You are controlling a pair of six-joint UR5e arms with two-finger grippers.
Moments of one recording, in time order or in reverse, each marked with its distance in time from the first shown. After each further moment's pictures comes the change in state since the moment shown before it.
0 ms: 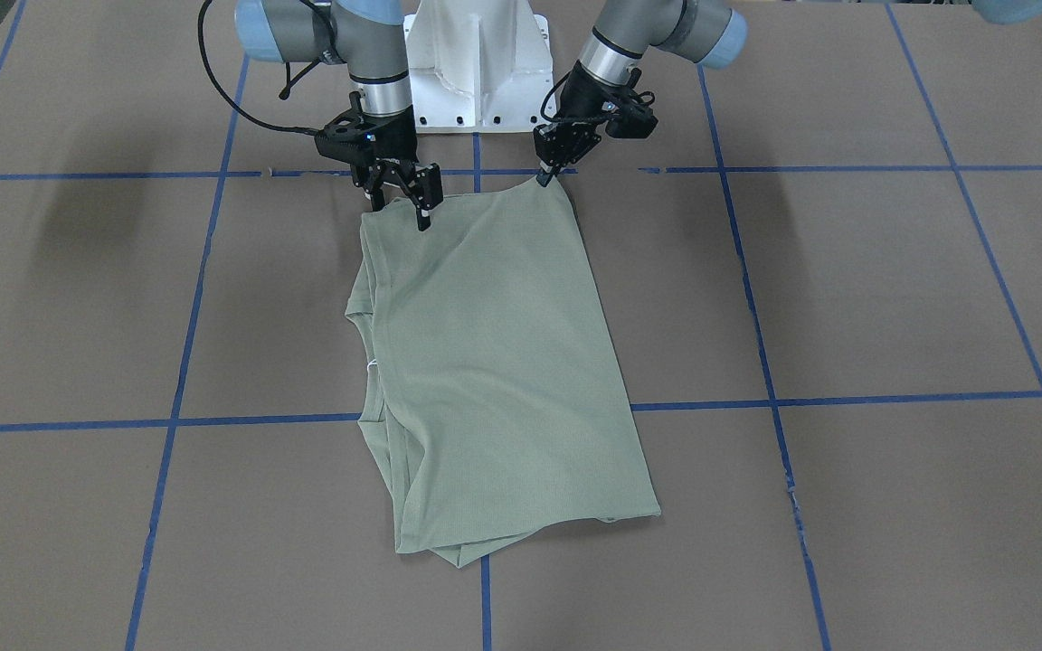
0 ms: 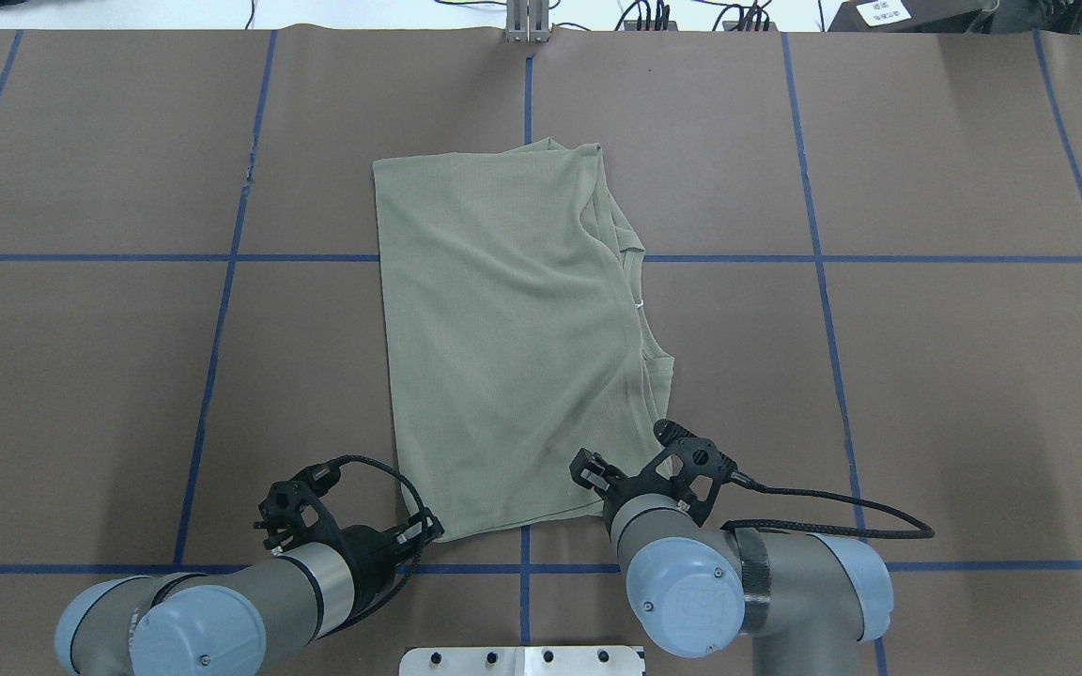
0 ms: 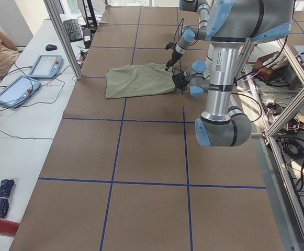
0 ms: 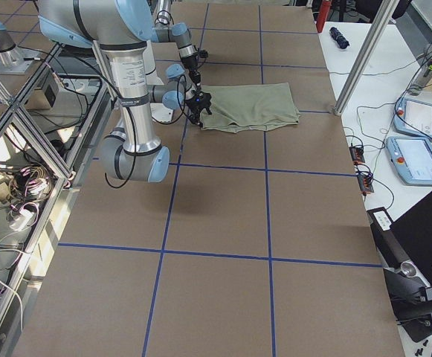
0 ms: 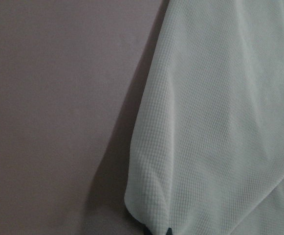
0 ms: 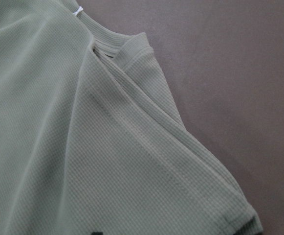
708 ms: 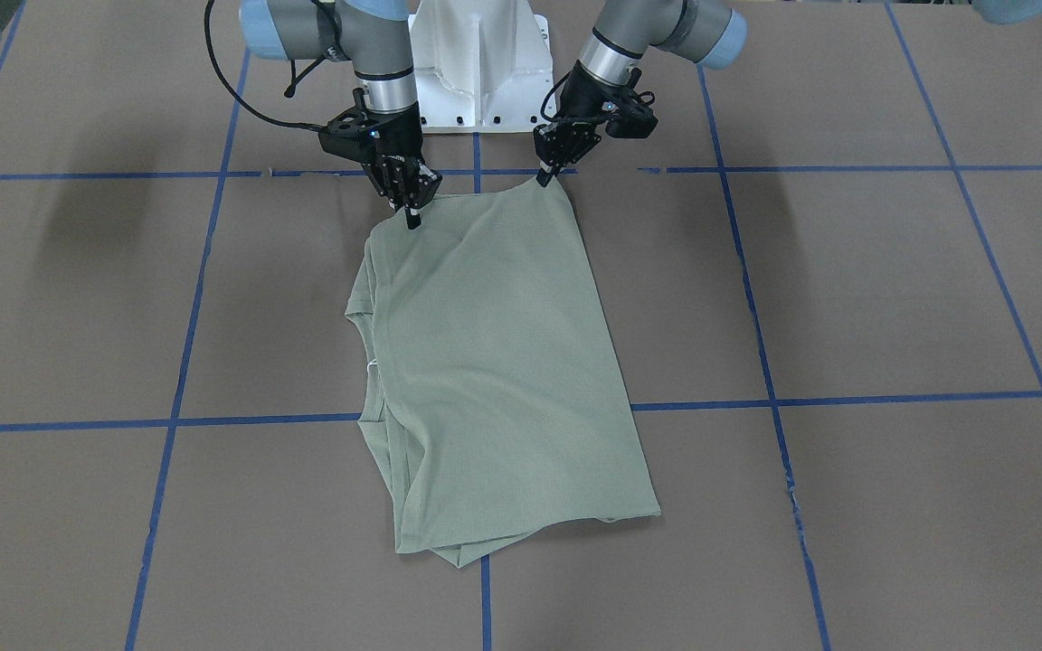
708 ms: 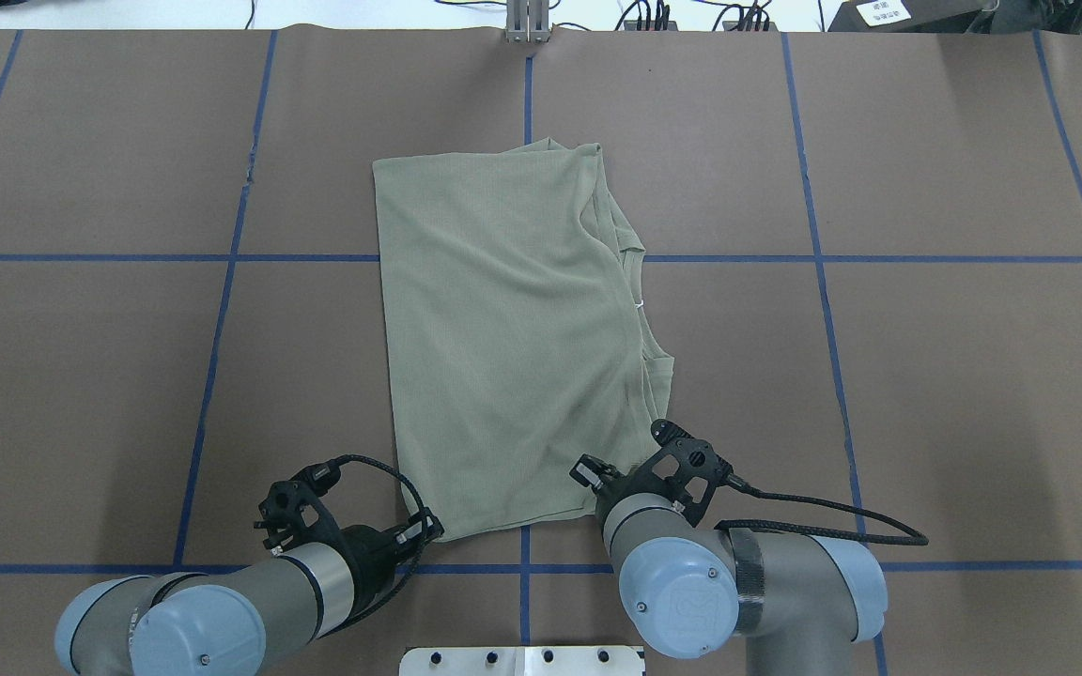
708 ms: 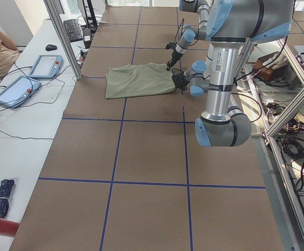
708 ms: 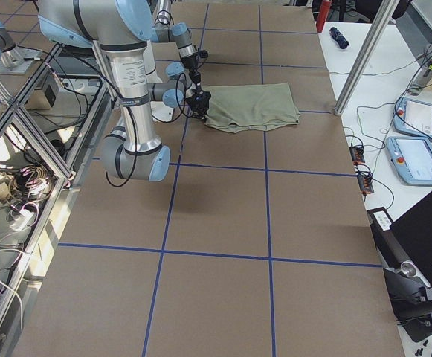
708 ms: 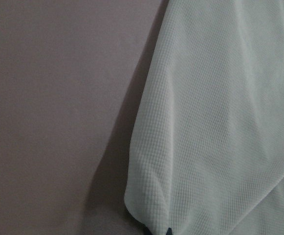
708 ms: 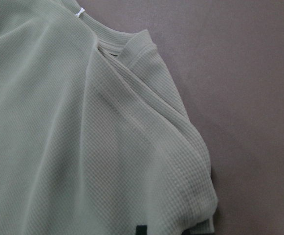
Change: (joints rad) left arm 0.000 0.000 0.000 -0.001 0.000 0.000; right arm 0.000 0.014 0.002 -0.003 0.000 0.039
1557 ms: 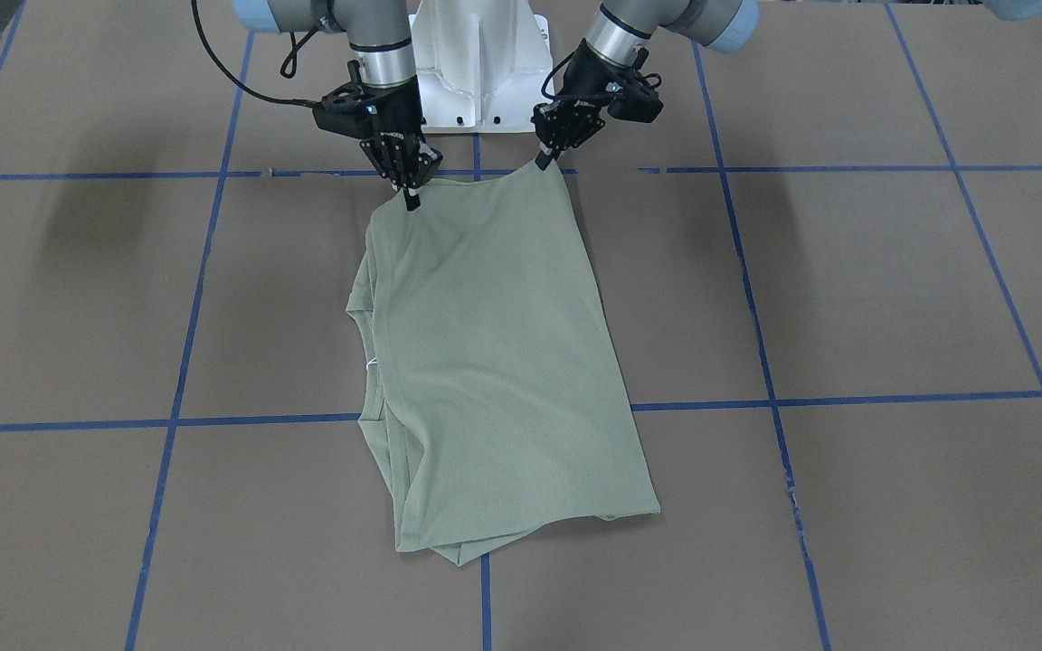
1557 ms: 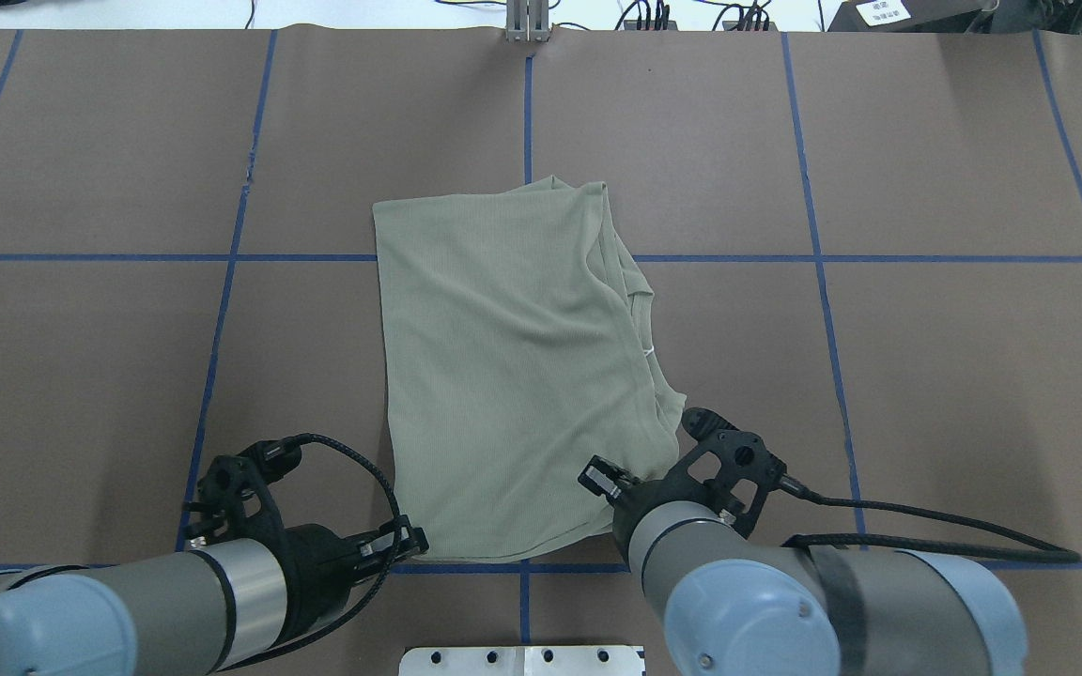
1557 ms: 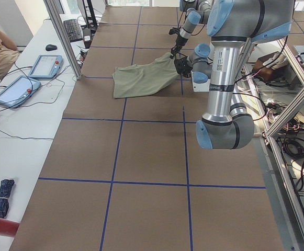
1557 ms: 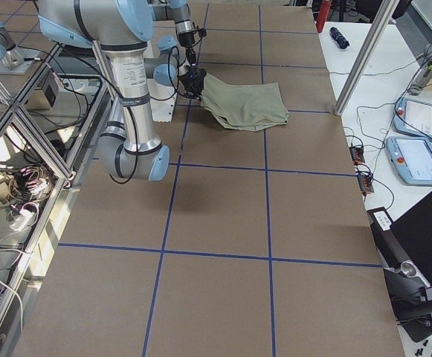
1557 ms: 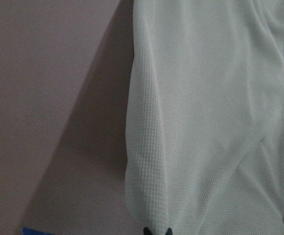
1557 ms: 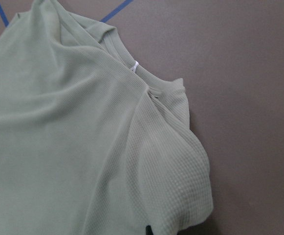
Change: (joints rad) left arm -0.022 0.050 -0.409 0.303 -0.131 0.130; right arm -0.033 0.007 0.385 -0.359 0.011 -0.003
